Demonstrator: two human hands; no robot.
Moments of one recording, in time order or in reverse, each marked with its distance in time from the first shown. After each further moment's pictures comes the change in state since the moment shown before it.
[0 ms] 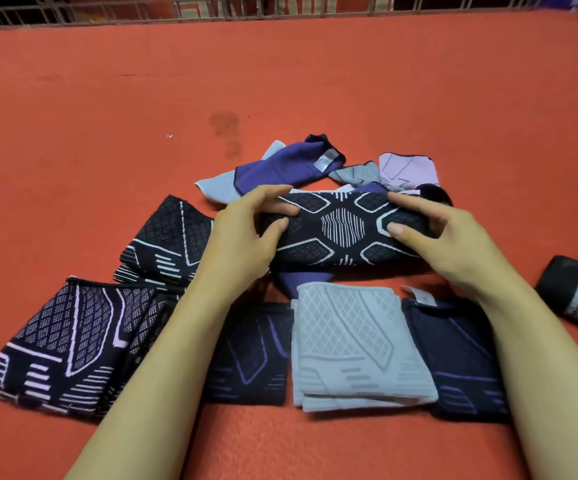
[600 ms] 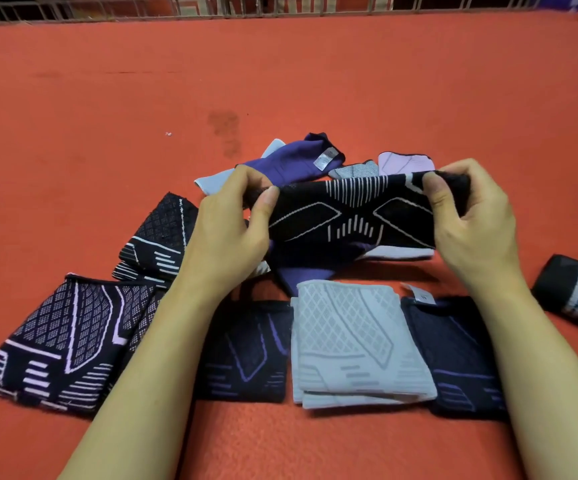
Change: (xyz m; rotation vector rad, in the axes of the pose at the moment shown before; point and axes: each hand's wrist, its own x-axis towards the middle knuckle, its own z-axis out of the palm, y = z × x) left_hand -0.005 0.015 -0.016 0.034 0.135 0.112; right_hand -0.003 -0.021 -0.003 -0.016 0.418 -0.275
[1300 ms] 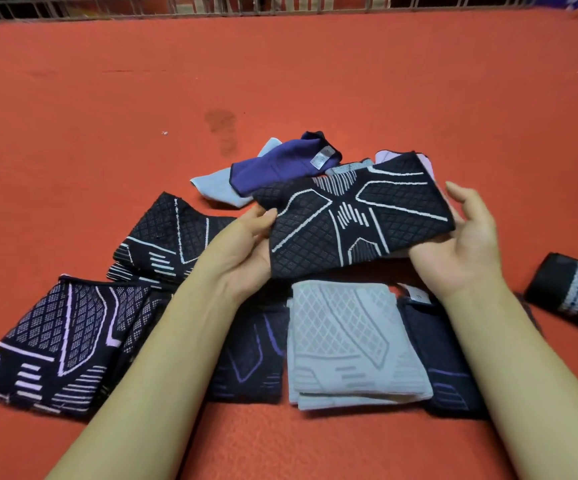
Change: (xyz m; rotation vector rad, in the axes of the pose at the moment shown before) left_hand 0.004 -0.002 0.032 -1.357 -0.146 -0.939; right_hand -0.001 0.004 0.021 1.430 0.039 0.897
